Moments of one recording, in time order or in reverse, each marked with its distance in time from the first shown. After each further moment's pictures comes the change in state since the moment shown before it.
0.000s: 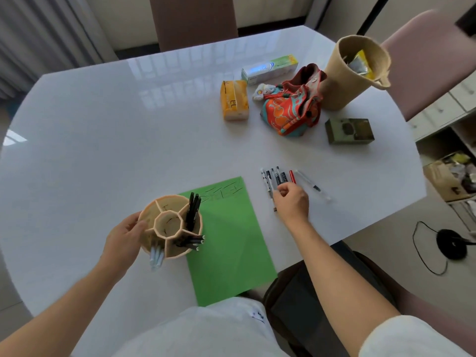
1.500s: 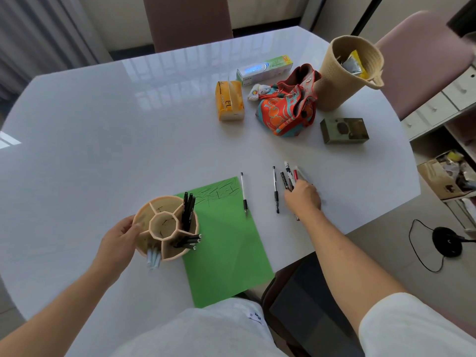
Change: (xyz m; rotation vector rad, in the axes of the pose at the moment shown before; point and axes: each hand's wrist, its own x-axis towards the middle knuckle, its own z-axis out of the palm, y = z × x) left_hand 0.002 -0.005 -0.002 0.026 -0.036 -0.019; right_hand 0.042 0.023 -0.022 -0.428 -0.134 0.103
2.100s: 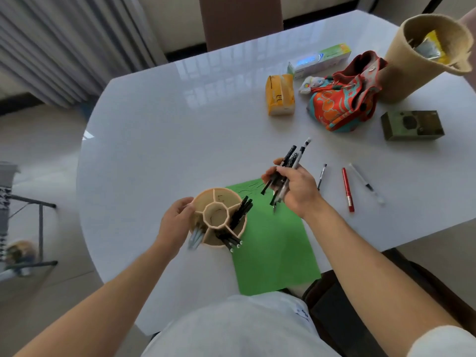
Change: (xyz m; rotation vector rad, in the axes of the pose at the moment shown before) left_hand -0.008 0.024 -0.002 -0.113 0.059 -0.032; right_hand -0.085 -0.134 -0.004 1.638 -0.712 -0.106
